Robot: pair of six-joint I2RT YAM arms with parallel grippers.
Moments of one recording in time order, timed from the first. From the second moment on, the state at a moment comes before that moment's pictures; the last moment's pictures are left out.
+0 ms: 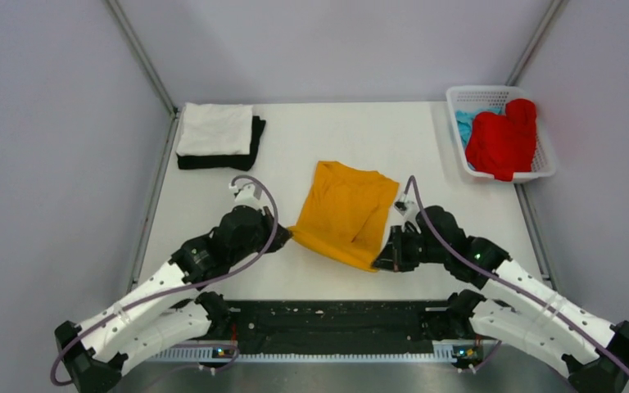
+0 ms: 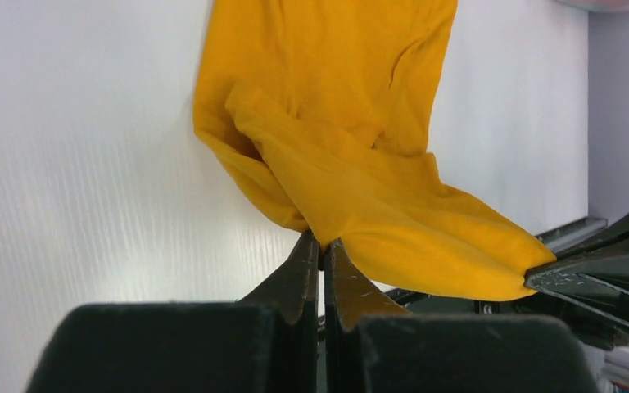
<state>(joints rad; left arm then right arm) -0.80 0.70 0.65 -0.55 -0.15 -0.88 0.78 0.71 0.58 -0.57 -0.33 0.73</state>
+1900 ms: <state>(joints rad) -0.41 2.05 1.68 -0.27 0.42 -0.57 0.21 1.53 0.82 0.26 -0.50 0.65</state>
